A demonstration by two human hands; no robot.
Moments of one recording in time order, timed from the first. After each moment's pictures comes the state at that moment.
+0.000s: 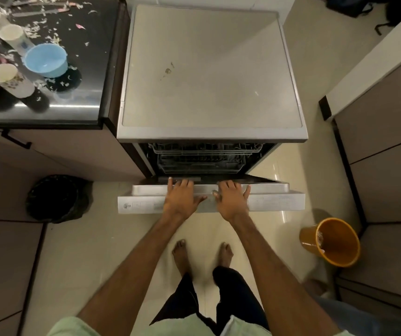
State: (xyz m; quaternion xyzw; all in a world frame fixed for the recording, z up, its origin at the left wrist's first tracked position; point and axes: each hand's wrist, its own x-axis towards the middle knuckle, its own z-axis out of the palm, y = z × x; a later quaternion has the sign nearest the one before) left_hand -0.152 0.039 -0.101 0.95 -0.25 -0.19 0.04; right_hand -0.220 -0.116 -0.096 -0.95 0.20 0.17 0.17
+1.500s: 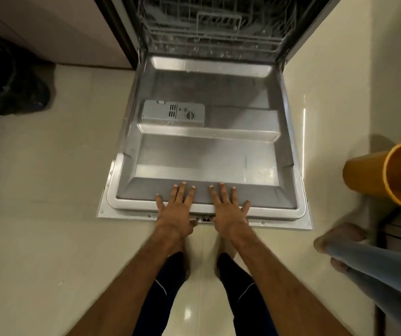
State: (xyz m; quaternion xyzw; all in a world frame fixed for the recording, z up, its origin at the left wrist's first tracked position) left_hand -0.454 0.112 -0.456 0.88 -0.19 -0.44 -0.02; right_hand -0.493 -0.038 -0.455 -0.86 0.12 0.48 0.13
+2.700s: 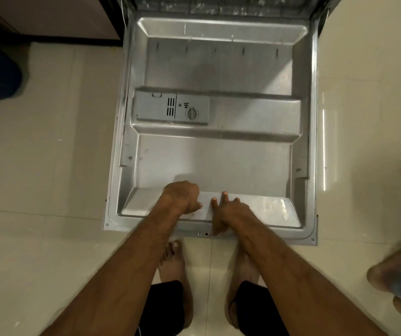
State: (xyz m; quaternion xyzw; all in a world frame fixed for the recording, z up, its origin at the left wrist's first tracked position) left_hand -0.396 0.080 -0.631 0.83 -0.22 -0.50 -0.07; right_hand -0.452 -0.029 -0.642 -0.76 0.05 0.64 0.07
